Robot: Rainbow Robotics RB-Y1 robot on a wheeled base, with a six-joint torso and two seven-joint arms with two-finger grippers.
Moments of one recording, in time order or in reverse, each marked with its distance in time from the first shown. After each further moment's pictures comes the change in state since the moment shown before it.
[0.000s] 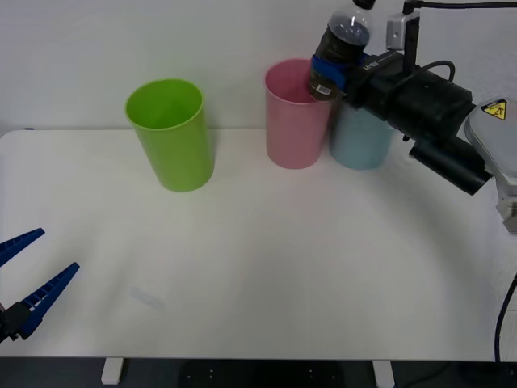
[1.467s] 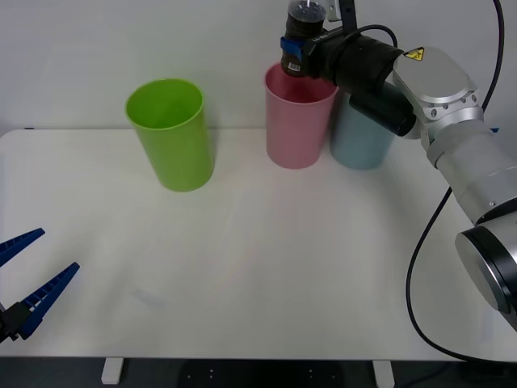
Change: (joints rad) right arm -0.415 0.206 -0.001 0.625 0.066 0.048 0.215; left arm 0.000 0.000 0.000 0.000 0.000 0.000 0.000
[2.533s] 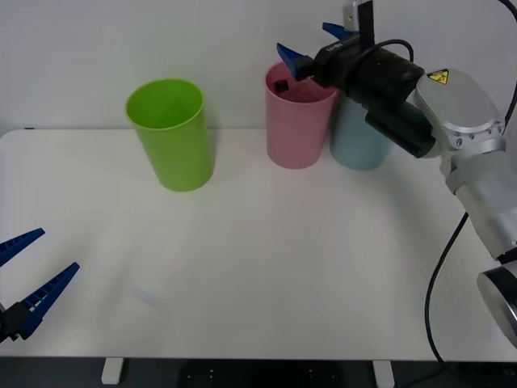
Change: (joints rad) right arm 0.207 -0.059 -0.013 -0.300 -0.065 -0.008 0.034; left arm 0.000 0.000 0.000 0.000 0.000 0.000 0.000
